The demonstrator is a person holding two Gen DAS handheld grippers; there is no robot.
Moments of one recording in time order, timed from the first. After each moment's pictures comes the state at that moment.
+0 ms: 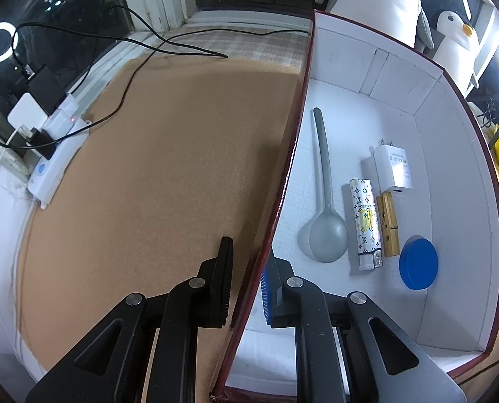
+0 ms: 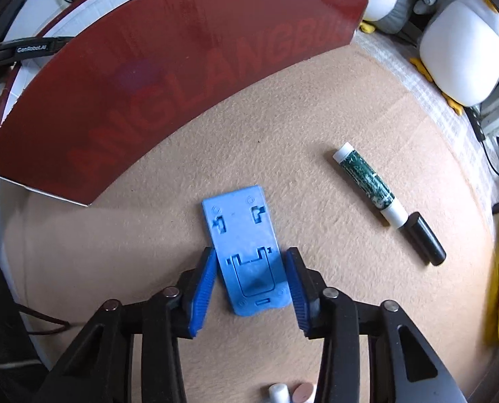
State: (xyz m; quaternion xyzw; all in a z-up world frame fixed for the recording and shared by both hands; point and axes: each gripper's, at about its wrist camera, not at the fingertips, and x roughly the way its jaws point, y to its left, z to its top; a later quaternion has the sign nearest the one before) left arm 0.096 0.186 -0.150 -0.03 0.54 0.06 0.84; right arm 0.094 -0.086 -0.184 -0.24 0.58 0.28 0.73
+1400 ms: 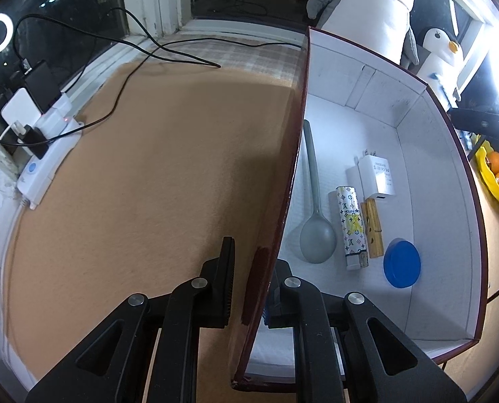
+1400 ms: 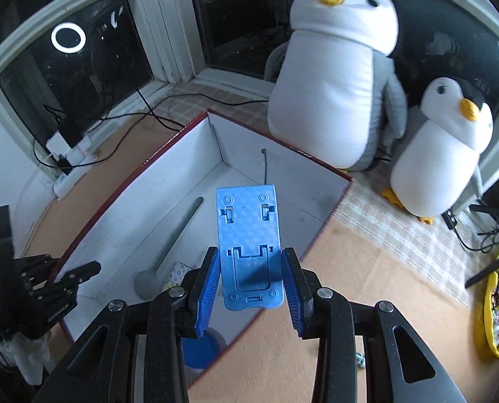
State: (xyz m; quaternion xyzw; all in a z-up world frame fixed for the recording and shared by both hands) left arm 0.087 0.199 -0.145 -0.07 0.52 0.03 0.85; right arm 0.210 -0.012 -0.072 -0.11 0.49 0.24 0.83
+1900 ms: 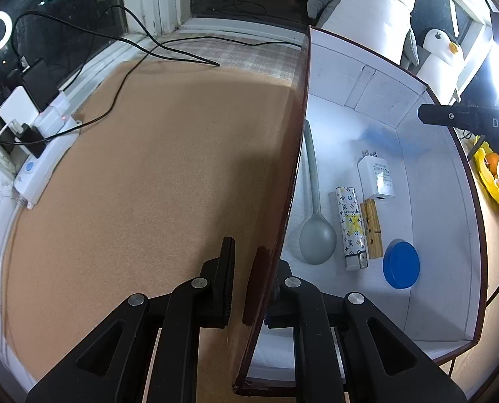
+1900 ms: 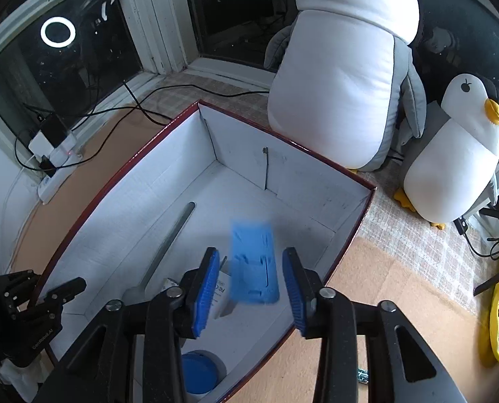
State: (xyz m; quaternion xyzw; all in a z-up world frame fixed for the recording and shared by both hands) left arm 0.089 0.200 -0.146 -0.07 0.52 0.02 0.85; right arm 0.230 0.000 -0.088 -0.10 0.50 0.23 0.83
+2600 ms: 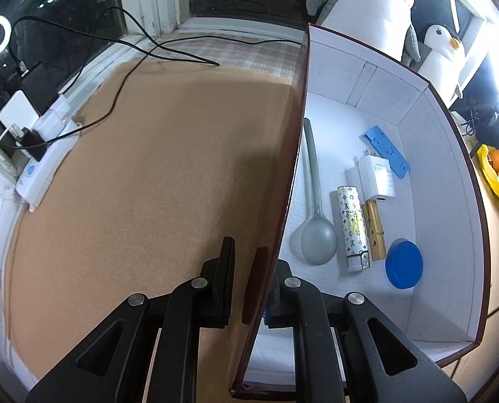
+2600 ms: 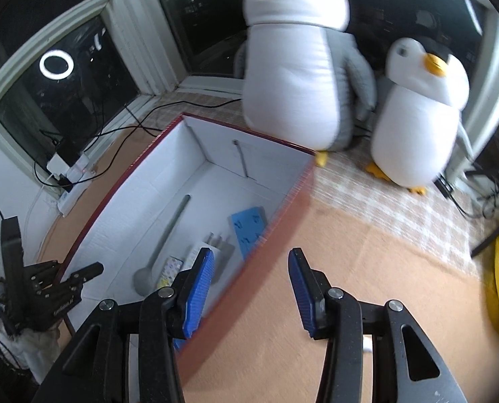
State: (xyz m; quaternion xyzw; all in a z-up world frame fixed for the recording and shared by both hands) left arm 0.091 0.200 -0.147 -0.06 0.53 0.03 0.85; right arm 0.201 -0.081 -0.069 -0.03 0.50 0.23 0.84
